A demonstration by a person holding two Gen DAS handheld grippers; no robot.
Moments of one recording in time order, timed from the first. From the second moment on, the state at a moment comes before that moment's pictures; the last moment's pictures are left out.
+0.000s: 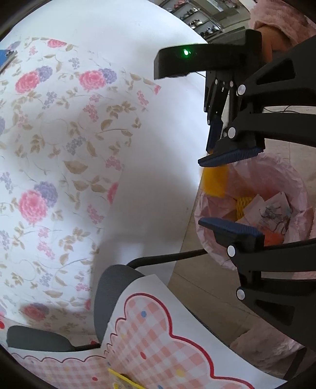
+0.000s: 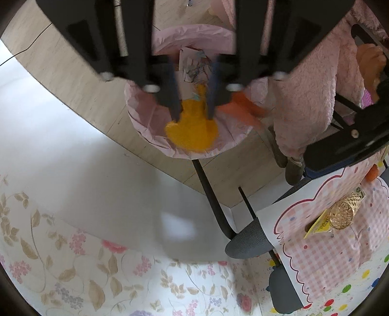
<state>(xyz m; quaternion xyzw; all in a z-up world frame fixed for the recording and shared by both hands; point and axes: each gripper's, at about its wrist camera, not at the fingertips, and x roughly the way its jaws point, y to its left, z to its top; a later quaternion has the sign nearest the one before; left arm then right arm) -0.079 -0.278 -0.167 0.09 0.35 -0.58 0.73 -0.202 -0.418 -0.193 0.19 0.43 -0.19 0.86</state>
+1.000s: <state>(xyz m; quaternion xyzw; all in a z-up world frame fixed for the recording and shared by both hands) 0.011 -0.116 -0.091 0.03 0.30 -0.34 0.89 -0.087 -0.370 -0.077 0.11 0.33 -0.09 0.94</state>
